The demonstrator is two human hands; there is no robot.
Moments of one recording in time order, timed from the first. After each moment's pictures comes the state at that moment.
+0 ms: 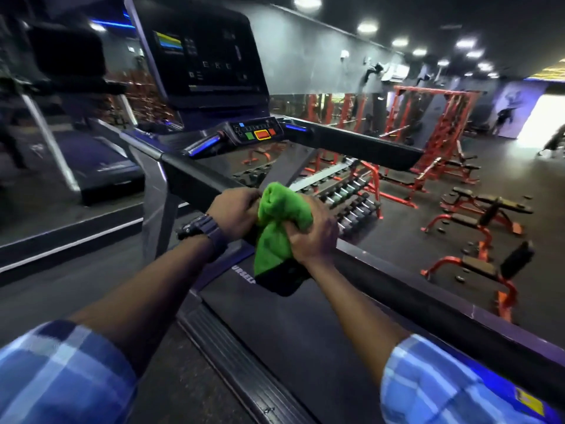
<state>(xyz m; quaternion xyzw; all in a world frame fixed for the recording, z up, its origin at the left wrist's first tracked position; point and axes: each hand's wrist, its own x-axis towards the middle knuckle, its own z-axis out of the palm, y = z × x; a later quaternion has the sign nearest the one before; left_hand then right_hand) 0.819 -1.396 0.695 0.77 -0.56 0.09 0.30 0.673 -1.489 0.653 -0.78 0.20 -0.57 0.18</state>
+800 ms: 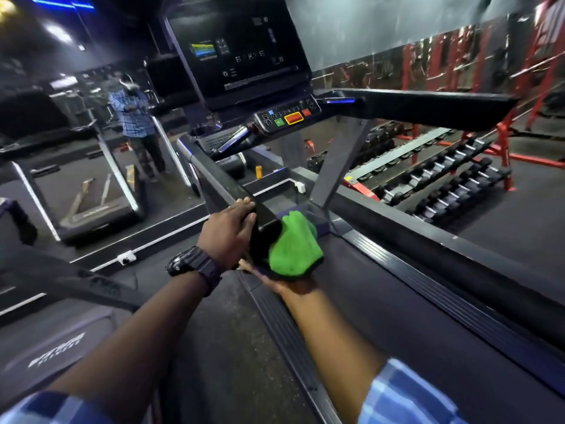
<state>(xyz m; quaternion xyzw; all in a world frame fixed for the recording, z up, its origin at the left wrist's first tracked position) 0.709 -1.426 0.677 0.86 -0.42 0.15 0.25 0.632 -1.519 0.610 -0.30 0.09 -0.05 0.95</state>
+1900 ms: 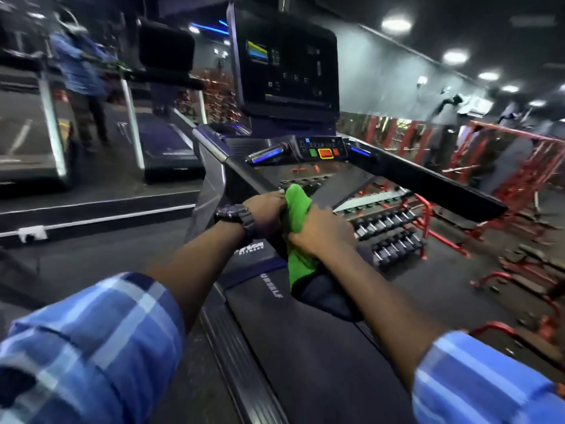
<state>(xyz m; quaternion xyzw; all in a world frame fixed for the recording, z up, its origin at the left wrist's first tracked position) 0.908 -1.409 0.700 0.81 -0.56 0.09 0.17 0.778 -1.493 0.709 -0.94 0.32 -0.12 0.00</state>
